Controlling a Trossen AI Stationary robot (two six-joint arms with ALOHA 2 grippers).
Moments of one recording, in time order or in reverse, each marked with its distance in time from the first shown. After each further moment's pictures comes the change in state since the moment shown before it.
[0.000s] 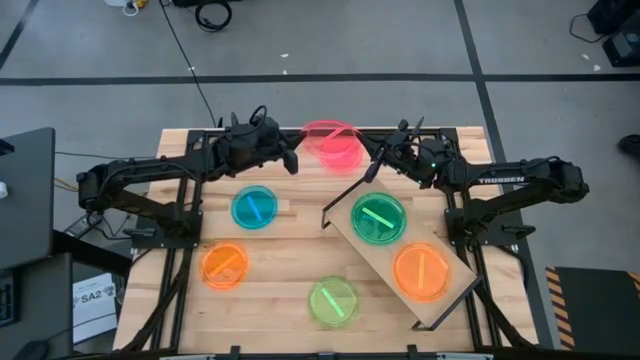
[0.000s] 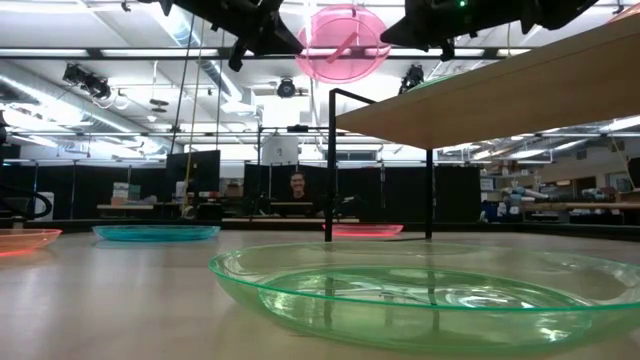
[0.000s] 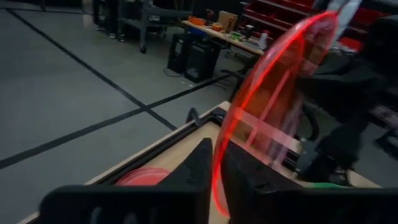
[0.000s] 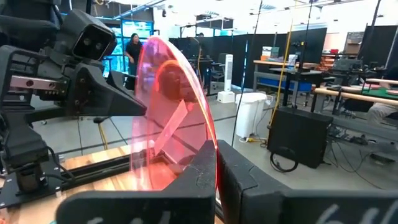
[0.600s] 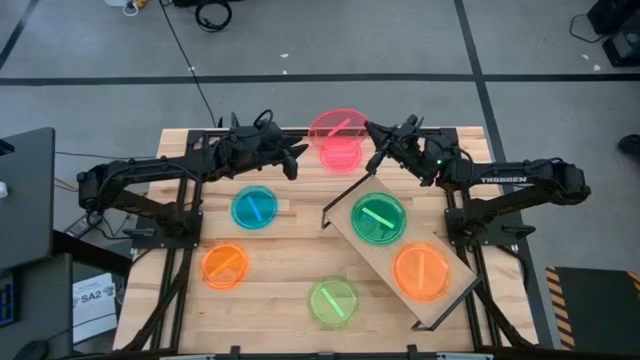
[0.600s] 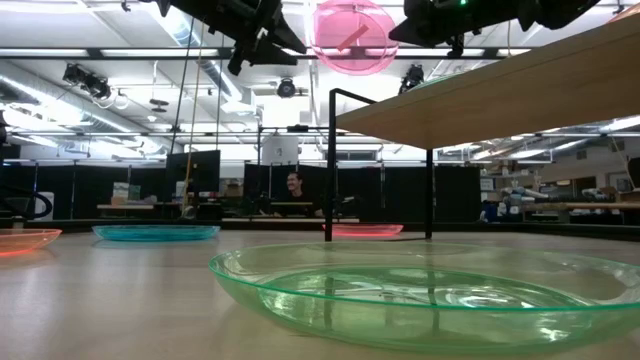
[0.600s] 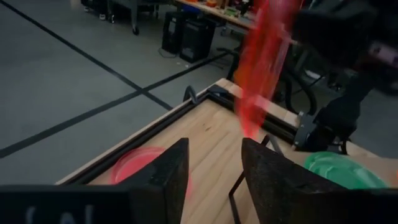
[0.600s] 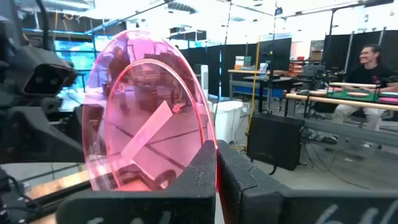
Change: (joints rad) left arm 0.000 0.000 0.000 -0.086 0.045 0.018; right arm -0.037 -0.024 0.000 0.048 0.099 0.000
